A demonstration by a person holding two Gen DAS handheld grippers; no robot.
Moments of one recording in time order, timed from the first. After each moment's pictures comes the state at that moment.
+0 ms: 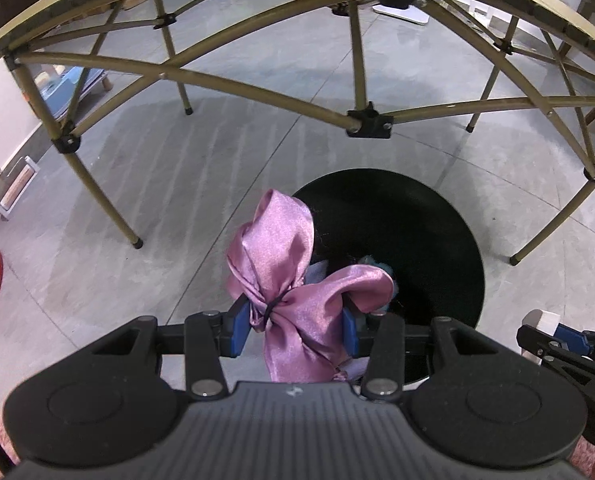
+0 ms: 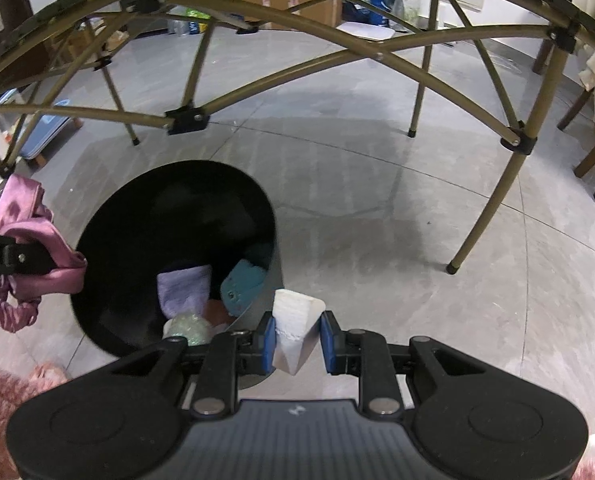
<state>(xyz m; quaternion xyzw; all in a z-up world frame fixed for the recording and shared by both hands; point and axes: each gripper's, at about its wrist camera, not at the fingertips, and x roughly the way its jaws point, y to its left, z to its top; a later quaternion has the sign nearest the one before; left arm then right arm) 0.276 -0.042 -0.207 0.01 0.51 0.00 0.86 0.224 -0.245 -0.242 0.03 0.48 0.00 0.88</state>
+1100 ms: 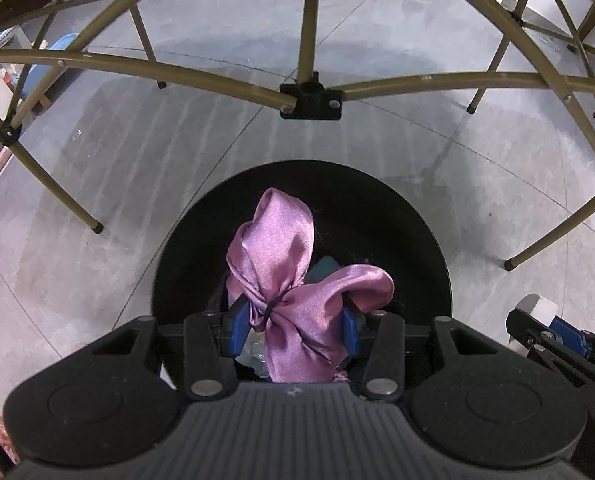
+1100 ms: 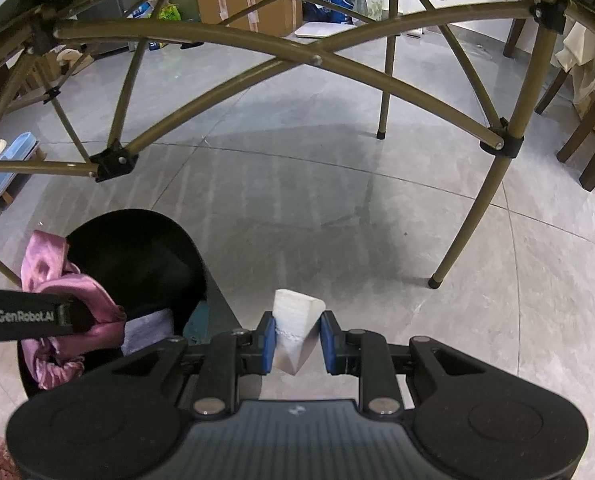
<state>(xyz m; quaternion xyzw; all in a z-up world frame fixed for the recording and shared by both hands) 0.333 -0.109 -0.250 -0.01 0.55 0.02 0.83 0.277 -0.282 -0.258 0.06 0.48 -0.05 0.88</state>
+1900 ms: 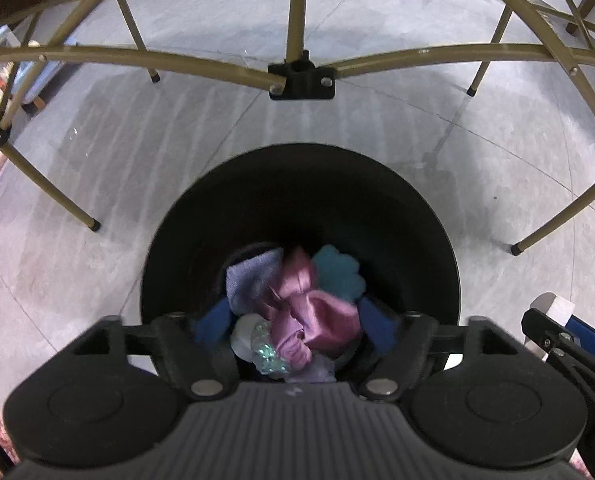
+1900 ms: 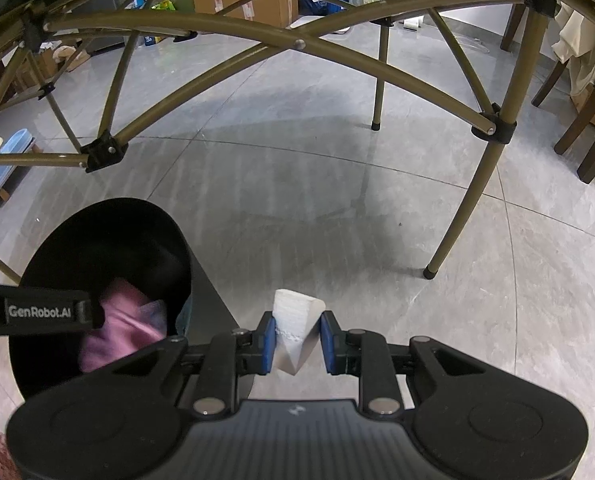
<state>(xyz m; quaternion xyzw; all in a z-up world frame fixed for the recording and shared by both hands) 0.336 -0.116 -0.260 0.01 0.56 0.02 0.83 0.272 -0.287 -0.264 0.06 0.48 -0.05 0.87</state>
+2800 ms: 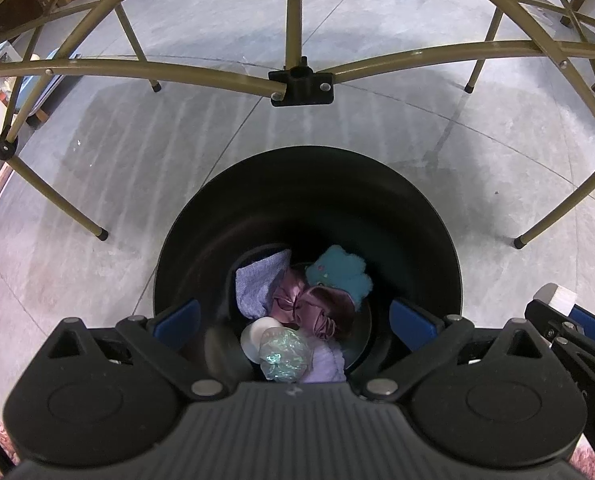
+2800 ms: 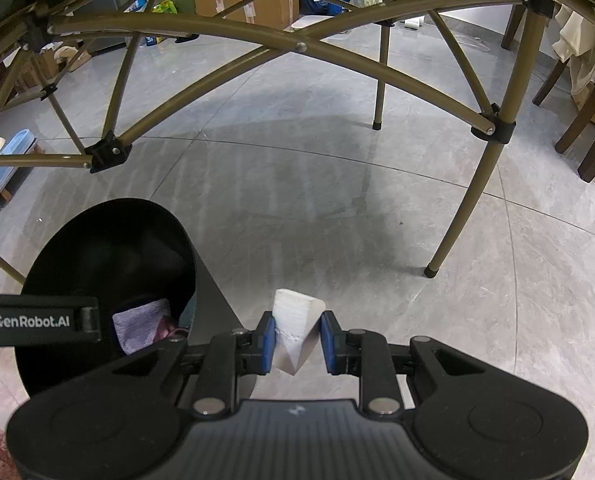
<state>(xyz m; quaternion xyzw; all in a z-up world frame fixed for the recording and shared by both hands) 0.329 -0.115 -0.255 0.03 0.56 0.01 0.83 0.270 -0.287 -0.261 0.06 0.48 -0.05 0.87</state>
